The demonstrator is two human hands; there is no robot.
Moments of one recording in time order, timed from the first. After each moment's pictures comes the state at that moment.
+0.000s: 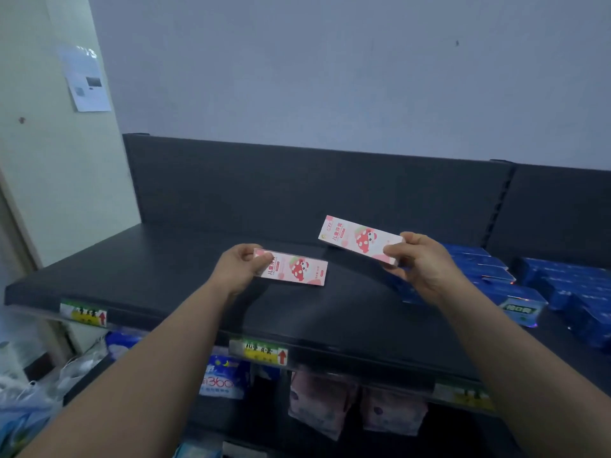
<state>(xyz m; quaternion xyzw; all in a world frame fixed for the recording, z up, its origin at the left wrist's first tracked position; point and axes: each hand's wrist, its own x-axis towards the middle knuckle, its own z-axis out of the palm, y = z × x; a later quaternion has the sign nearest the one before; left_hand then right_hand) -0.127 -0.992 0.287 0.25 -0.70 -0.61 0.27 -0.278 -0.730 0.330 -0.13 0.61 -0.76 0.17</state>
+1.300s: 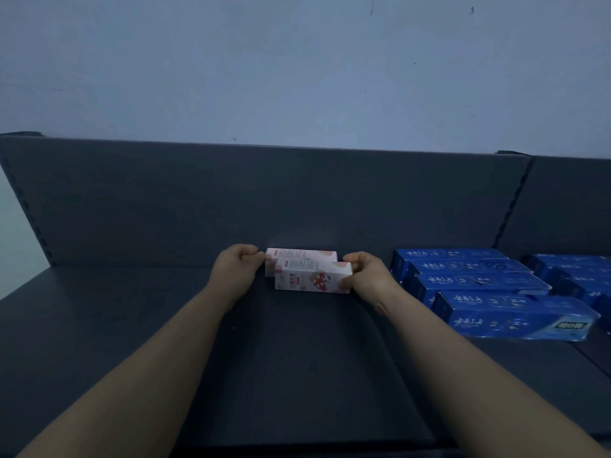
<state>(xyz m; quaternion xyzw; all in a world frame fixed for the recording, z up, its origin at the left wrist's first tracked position) -0.249 -1.092 0.283 0.21 -0.79 -0.53 0.22 -0.326 -0.871 0.290 -0.09 0.81 -0.56 0.13</state>
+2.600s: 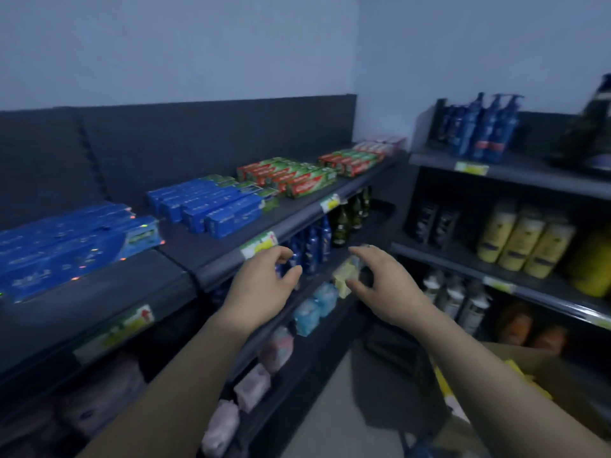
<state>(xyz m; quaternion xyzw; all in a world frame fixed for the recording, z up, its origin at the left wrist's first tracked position) -0.118 -0.509 0.282 -0.32 -0.87 -0.37 0.02 -0.013 -0.323 0.282 0.12 0.96 -0.20 -0.14</state>
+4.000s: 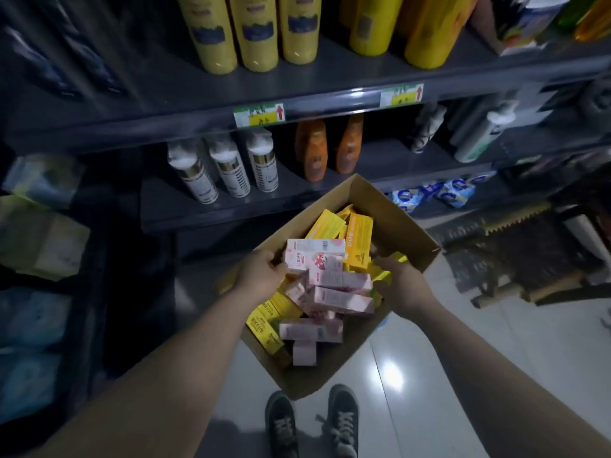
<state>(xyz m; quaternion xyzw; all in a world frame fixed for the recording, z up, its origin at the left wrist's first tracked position) -0.068 0.112 -0.130 -0.43 -0.80 -0.13 -0.41 0.173 0.138 -0.112 0.68 0.63 -0.36 0.03</state>
